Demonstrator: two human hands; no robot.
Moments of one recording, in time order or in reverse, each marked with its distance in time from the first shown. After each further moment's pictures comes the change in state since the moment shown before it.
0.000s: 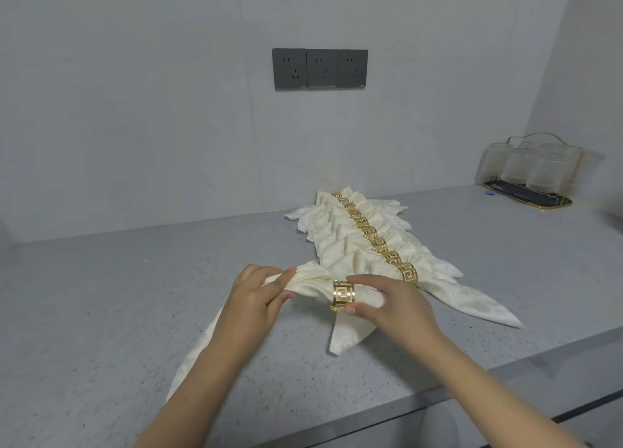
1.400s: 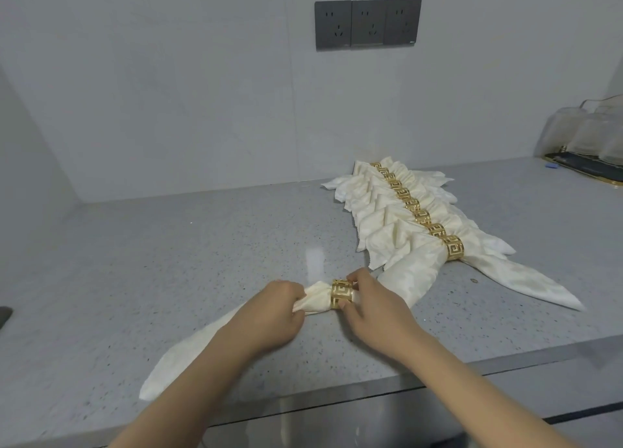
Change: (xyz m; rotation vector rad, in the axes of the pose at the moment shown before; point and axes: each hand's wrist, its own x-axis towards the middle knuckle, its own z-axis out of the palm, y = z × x) left_hand -0.039 0.007 -0.036 0.073 -0.719 -0.352; right_hand -0.016 -0.020 0.079 -0.162 -0.207 -0.212
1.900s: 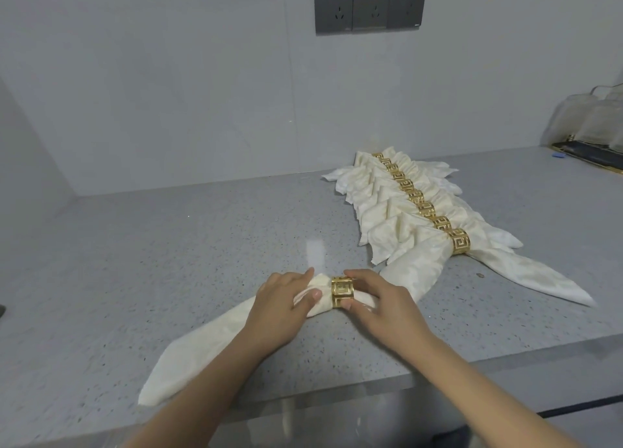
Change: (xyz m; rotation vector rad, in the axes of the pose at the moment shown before) left_hand 0.005 0.000 0.020 -0.134 0.064 -0.142; right_hand -0.001 0.020 0.011 0.310 0.125 -0.007
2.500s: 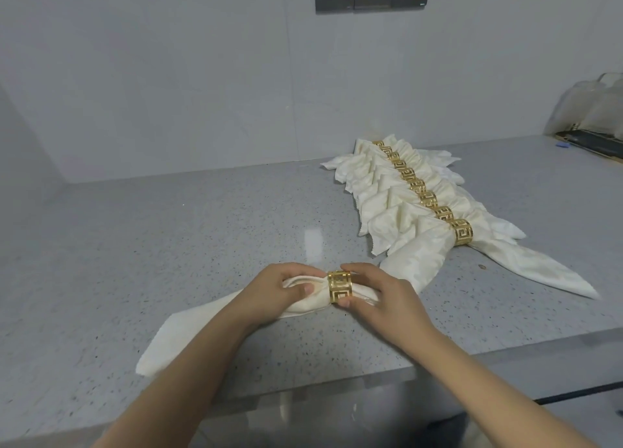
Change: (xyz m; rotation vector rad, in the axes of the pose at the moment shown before) left_hand 0.006 0.000 -0.021 -0.631 -0.149 -0.074; right_hand -0.002 0.003 -0.001 0.012 -0.003 0.004
